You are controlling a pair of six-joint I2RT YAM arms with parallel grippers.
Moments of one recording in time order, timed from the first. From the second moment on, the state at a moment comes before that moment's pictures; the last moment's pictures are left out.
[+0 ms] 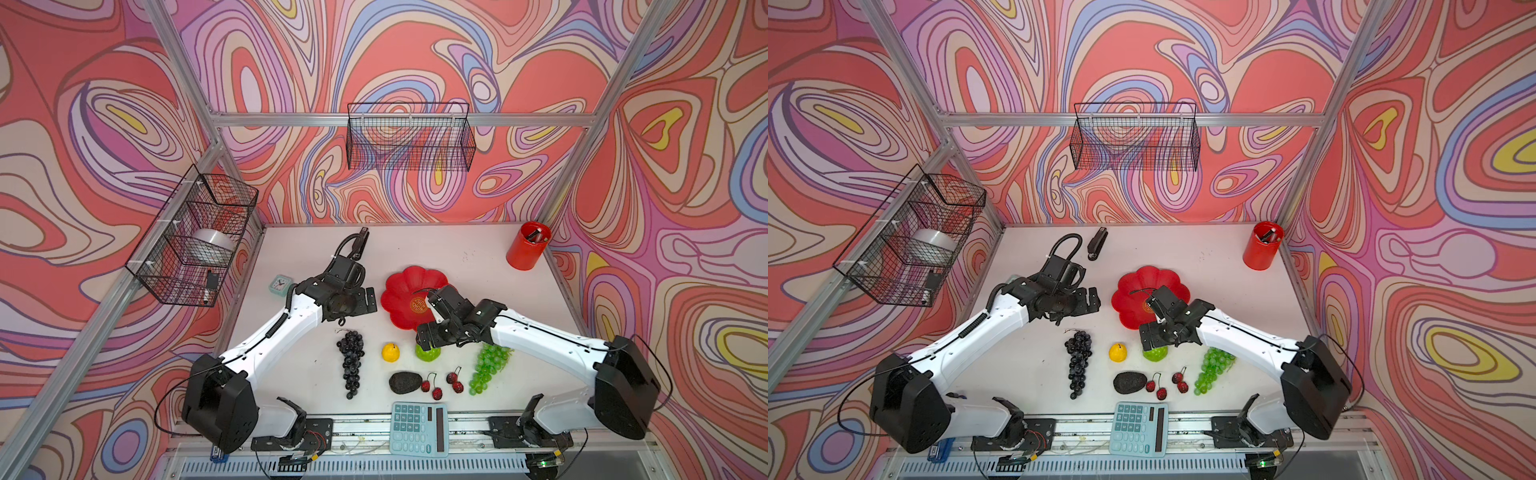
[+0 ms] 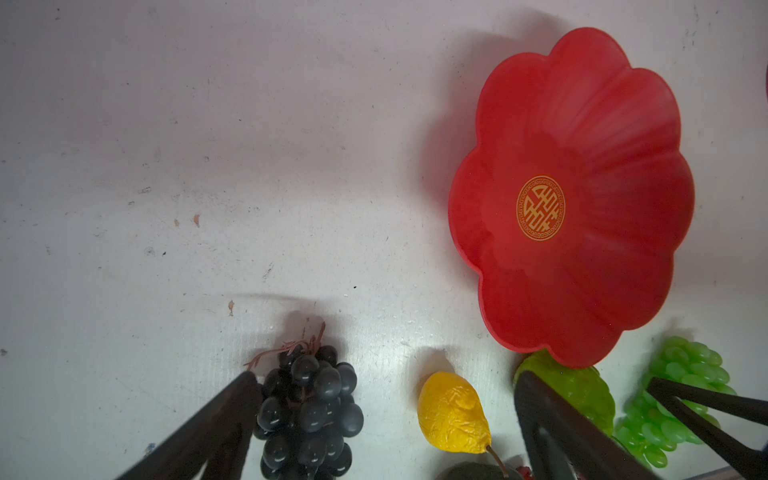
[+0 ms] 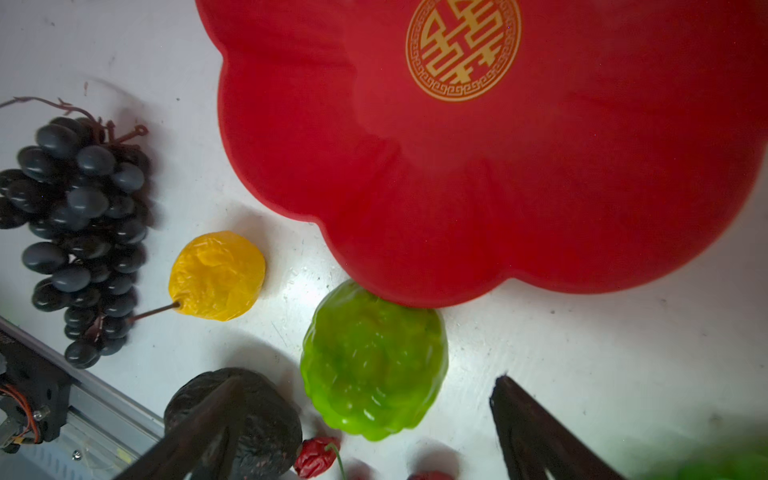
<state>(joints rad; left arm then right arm) -0.49 1.37 1.10 -0.79 0.00 -0.65 0.78 1.45 0.97 -0.68 -0.06 0.51</state>
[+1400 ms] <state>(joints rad) -0.49 1.31 1.10 -0.79 -0.05 -0.64 0.78 1.51 0.89 -0.65 -0.10 0.48</state>
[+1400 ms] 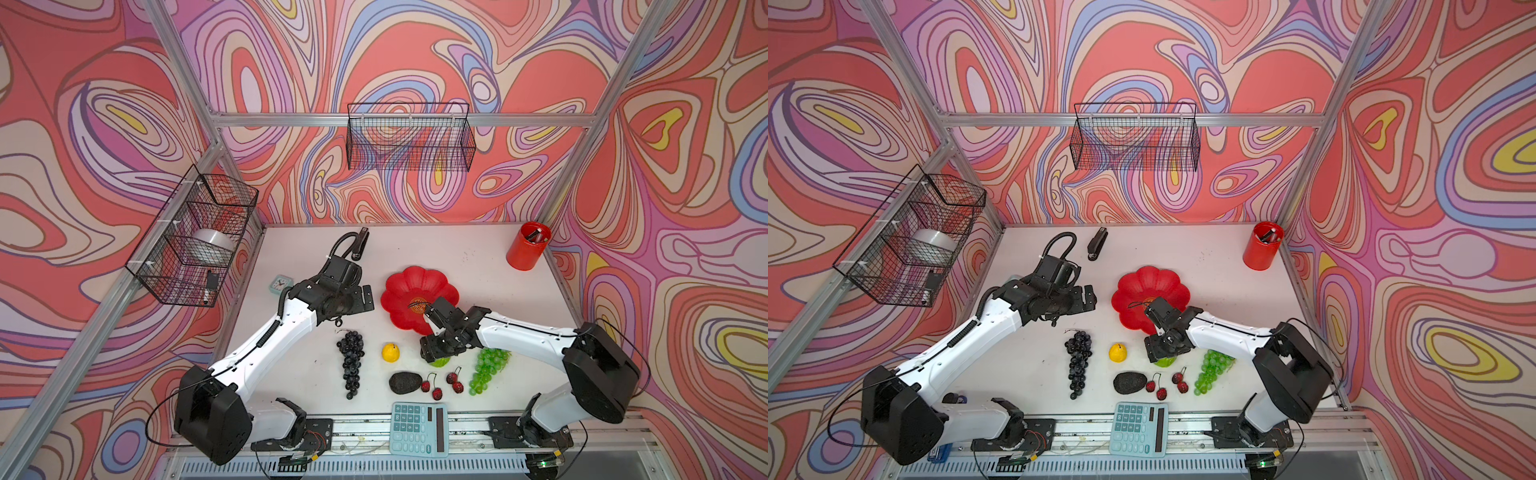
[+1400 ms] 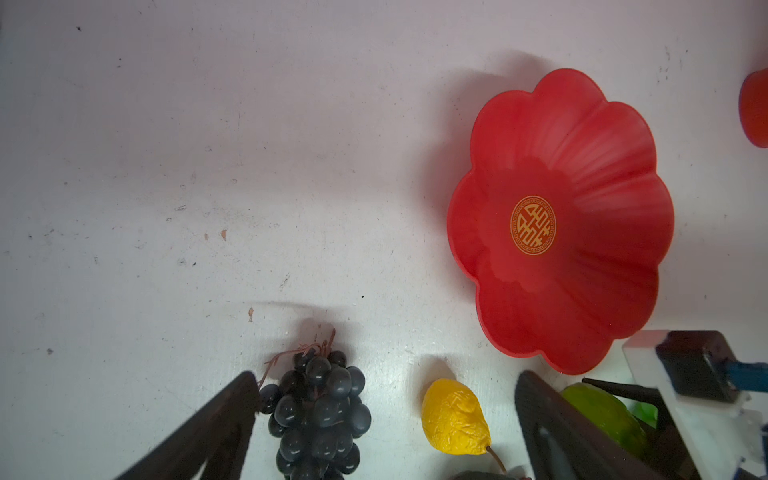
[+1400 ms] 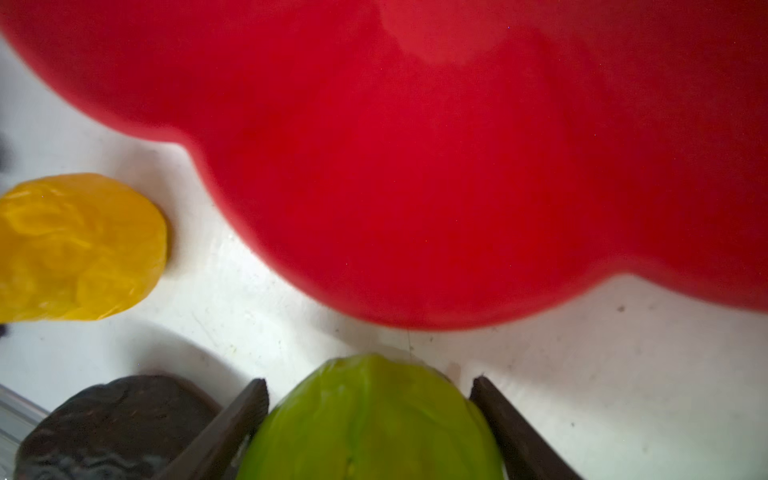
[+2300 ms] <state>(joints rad) -0.47 1.31 1.16 -0.83 -0.05 -0.65 0.48 1.94 1.48 -0.70 -0.10 0.20</state>
